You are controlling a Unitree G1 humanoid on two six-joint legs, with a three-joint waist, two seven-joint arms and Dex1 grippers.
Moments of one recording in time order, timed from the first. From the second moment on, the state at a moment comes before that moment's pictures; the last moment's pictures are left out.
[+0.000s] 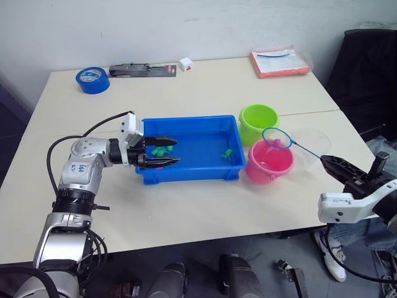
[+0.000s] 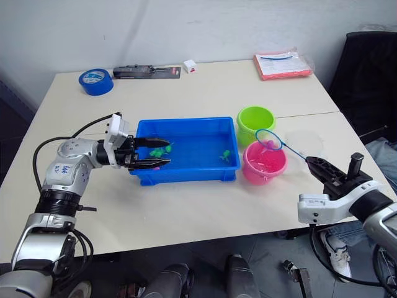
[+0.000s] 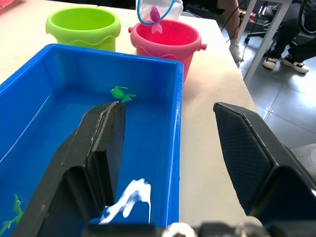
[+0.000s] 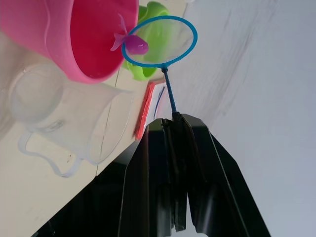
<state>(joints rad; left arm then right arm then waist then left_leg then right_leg) -0.69 0.57 0.00 0.39 -0.39 0.20 -1.30 0.34 -0.93 -0.55 -0.58 -0.67 -0.36 0.50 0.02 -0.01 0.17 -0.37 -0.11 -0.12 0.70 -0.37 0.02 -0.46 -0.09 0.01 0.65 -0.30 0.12</state>
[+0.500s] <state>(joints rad) -0.68 0.57 0.00 0.37 -0.39 0.21 -1.29 0.36 -0.90 -0.58 -0.53 -0.77 -0.48 0.40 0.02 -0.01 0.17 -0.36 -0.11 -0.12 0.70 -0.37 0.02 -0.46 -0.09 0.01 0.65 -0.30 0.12</state>
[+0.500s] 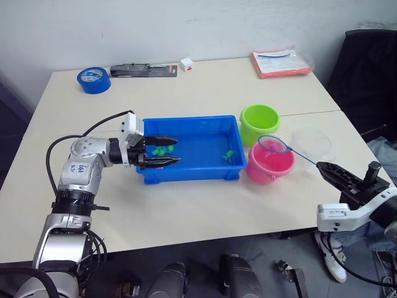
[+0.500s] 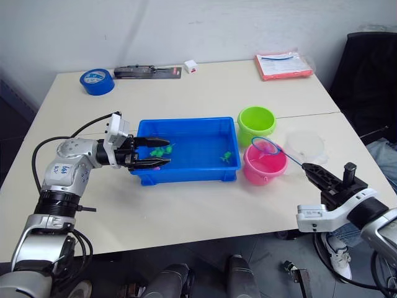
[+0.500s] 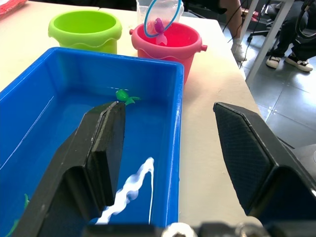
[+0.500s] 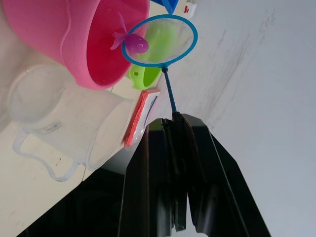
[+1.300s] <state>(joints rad) -0.65 0.59 0.02 0.33 -0.39 0.22 -1.27 0.36 -0.90 -0.62 -0.50 -0.86 -0.57 0.25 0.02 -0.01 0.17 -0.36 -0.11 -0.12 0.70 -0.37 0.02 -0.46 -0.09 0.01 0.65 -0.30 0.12</state>
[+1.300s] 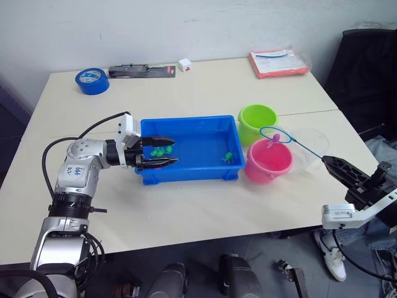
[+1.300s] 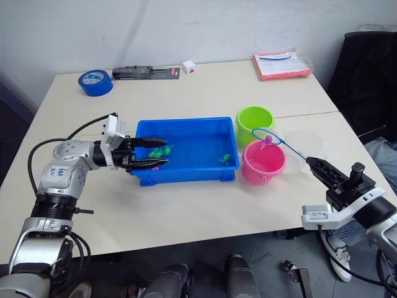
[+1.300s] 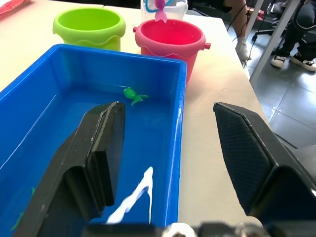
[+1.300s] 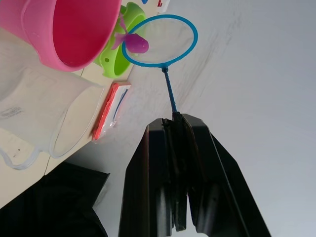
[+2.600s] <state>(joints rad) -0.61 0.59 0.03 0.28 -0.39 0.23 -1.25 0.40 -0.83 -0.57 -0.50 -1.00 -0.60 0.14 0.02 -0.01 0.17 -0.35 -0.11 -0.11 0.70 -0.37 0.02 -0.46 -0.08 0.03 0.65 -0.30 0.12</state>
